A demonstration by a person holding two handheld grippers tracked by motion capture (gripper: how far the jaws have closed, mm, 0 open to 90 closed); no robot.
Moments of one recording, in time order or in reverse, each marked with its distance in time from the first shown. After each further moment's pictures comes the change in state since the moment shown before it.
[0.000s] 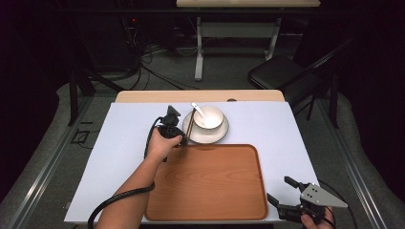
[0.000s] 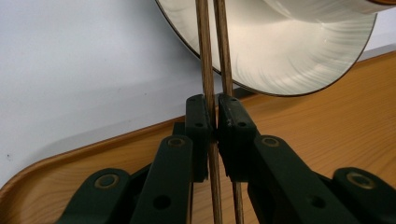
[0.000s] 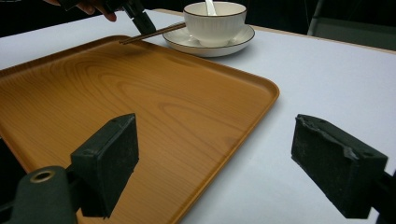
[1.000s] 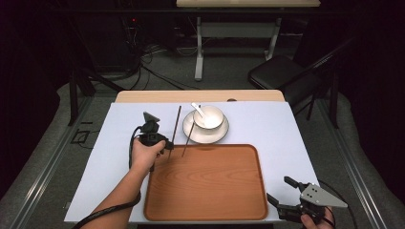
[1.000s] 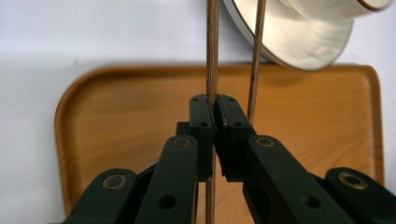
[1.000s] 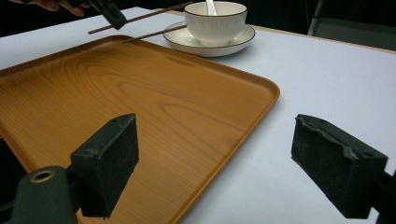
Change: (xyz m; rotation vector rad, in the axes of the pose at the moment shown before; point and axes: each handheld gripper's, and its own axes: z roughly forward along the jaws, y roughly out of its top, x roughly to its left) left arm 0.036 -0.054 -0.043 -0.105 -0.103 -0.175; right arm 0.000 0.000 0.000 0.002 0.002 -0.002
